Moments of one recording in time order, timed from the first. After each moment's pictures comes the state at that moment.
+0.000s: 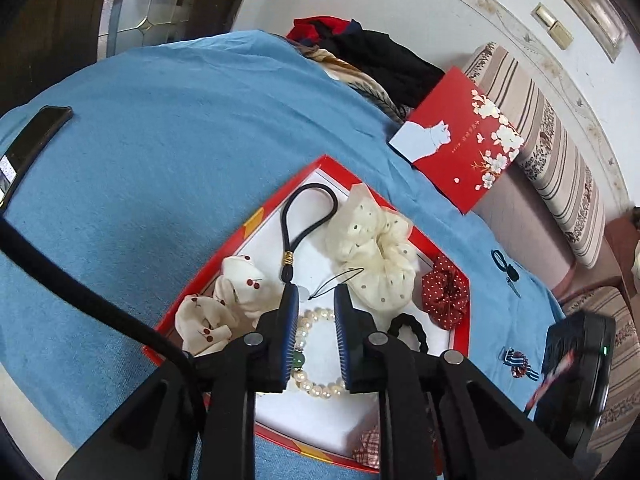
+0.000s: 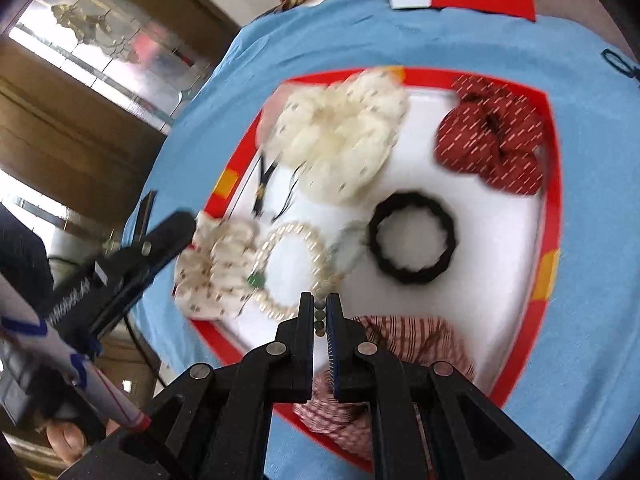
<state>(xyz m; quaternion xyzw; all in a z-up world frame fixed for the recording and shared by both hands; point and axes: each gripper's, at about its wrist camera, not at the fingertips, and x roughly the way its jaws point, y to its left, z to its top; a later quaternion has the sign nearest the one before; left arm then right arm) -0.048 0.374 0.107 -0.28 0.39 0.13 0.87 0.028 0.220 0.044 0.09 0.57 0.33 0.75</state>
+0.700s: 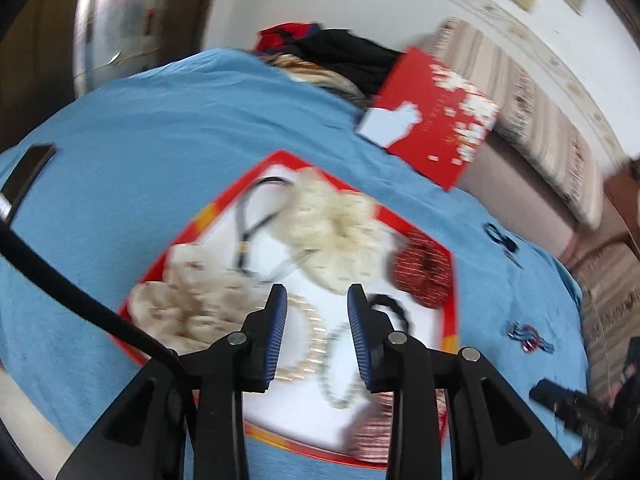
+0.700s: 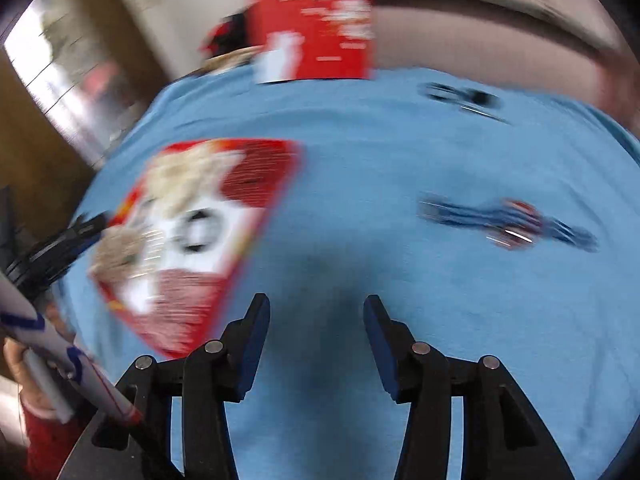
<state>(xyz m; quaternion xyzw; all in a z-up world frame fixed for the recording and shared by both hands) -0.043 0.309 0.116 -0.21 0.38 0.10 0.90 0.006 0.002 0.079 0.04 0.50 0.17 0.85</state>
